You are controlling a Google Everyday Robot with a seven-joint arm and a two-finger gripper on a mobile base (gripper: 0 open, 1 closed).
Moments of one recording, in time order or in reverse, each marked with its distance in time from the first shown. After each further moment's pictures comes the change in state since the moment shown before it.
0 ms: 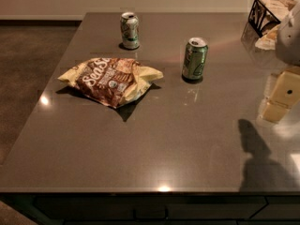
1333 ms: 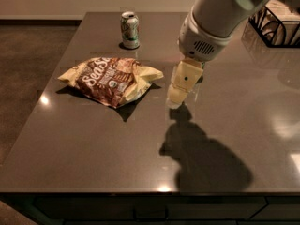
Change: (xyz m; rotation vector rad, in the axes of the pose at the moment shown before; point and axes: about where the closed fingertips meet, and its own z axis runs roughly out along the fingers) arm -0.147 -0.022 0.073 -0.048 -0.152 -0.032
